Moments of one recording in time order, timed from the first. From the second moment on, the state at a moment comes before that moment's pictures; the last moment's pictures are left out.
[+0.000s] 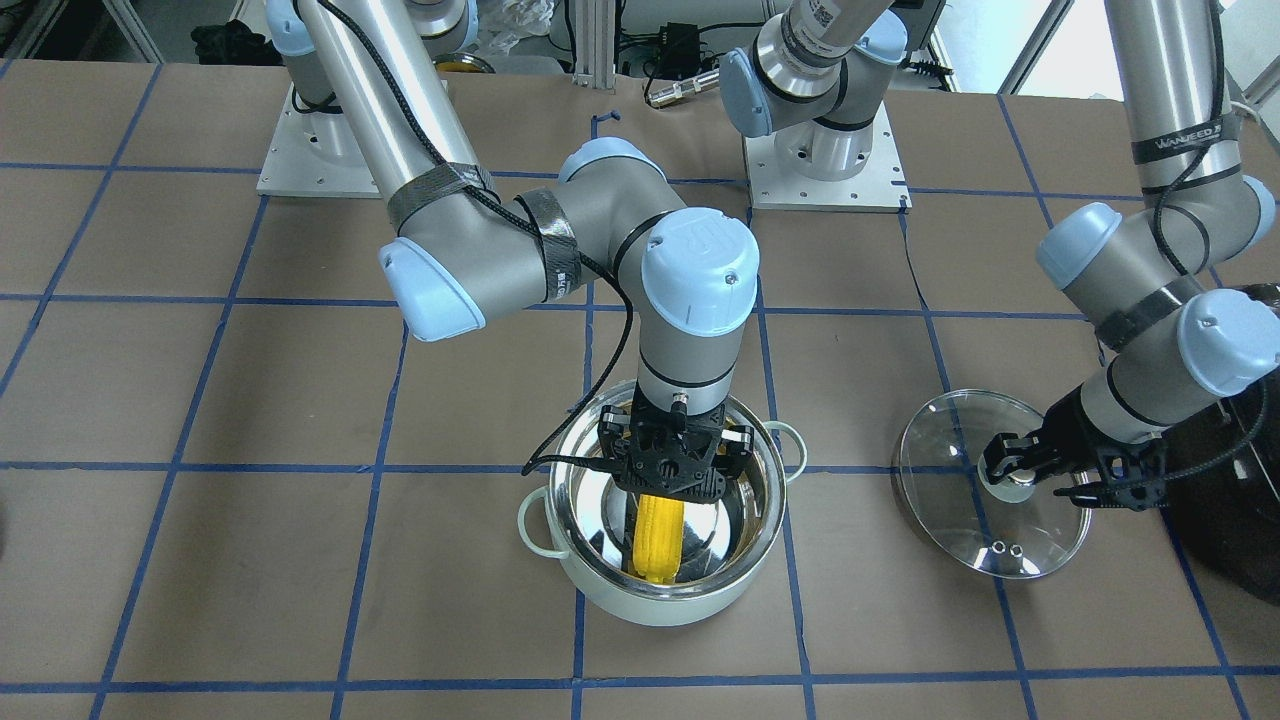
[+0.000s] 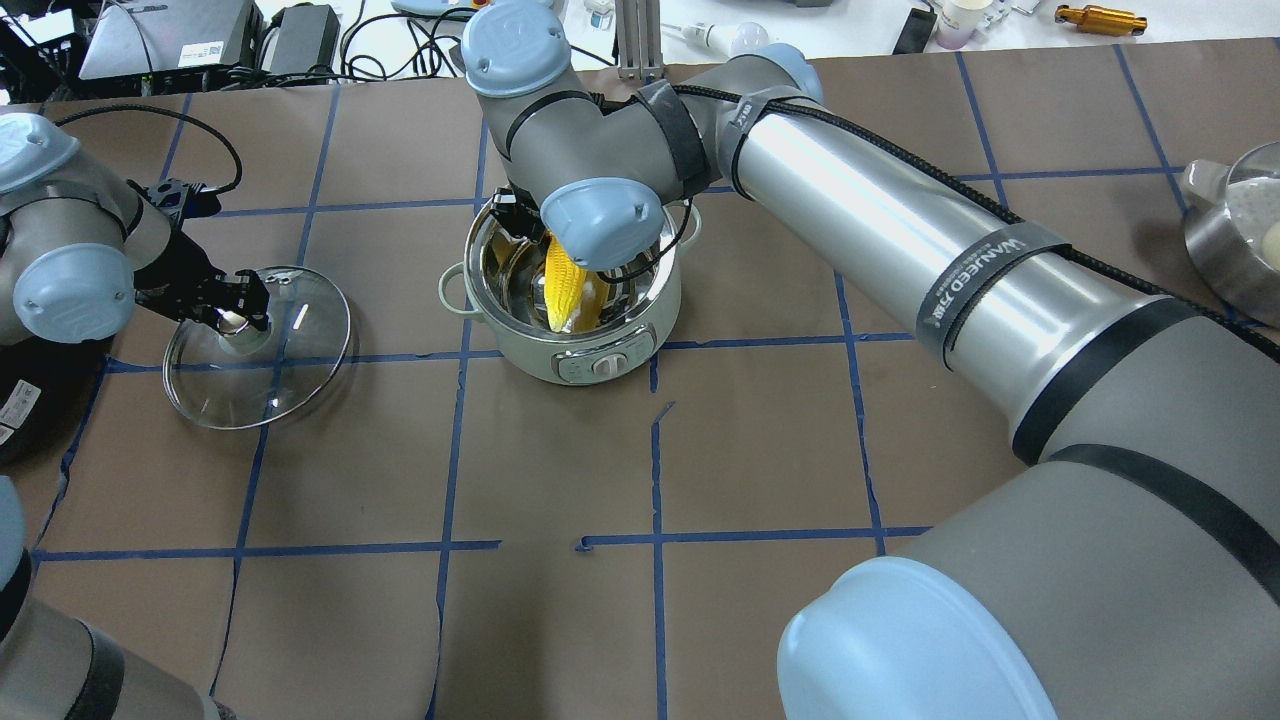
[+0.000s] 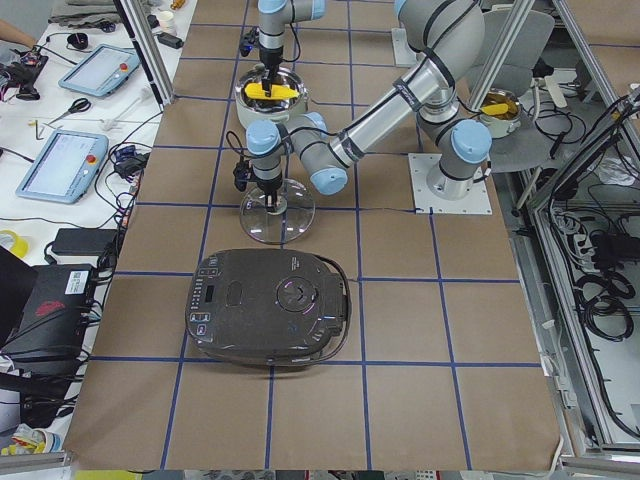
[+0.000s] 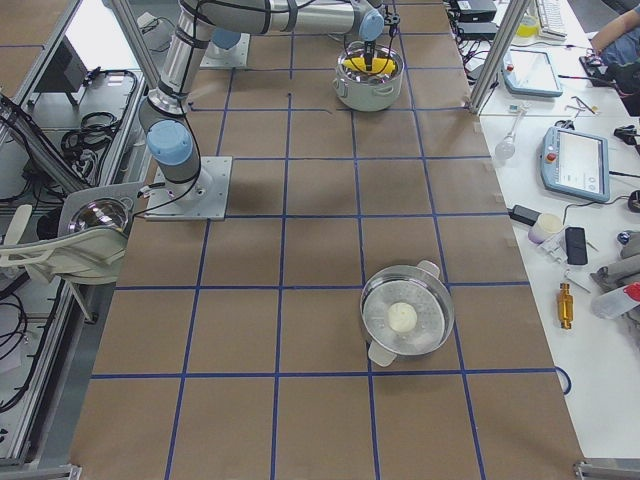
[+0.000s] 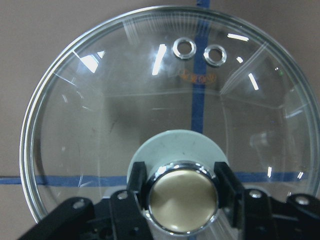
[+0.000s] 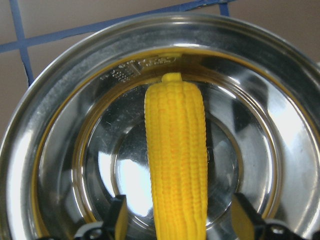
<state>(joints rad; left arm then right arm) -1.11 -1.98 -1.81 -0.94 1.53 0.43 2.05 -0.95 1.25 -2.00 -1.61 0.66</state>
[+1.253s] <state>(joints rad) -1.47 -1.71 -1.52 -1.38 1.53 0.00 1.55 -1.43 1.50 -1.68 -1.60 0.11</state>
